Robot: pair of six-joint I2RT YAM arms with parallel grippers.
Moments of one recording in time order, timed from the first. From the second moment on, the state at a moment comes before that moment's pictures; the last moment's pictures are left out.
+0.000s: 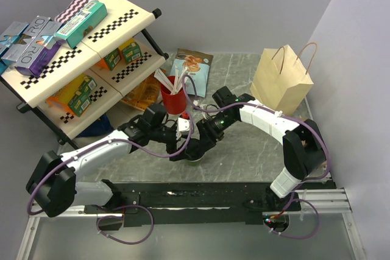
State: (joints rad) left arm -0.71 1.26 0.77 -0.20 0.73 0.39; right arm 0.58 1.62 1.16 -0.84 -0.88 -0.14
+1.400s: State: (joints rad) left arm -0.71 1.20 0.71 -0.17 0.74 0.38; right arm 0.61 1.67 1.17 -0.84 -0.89 -0.05
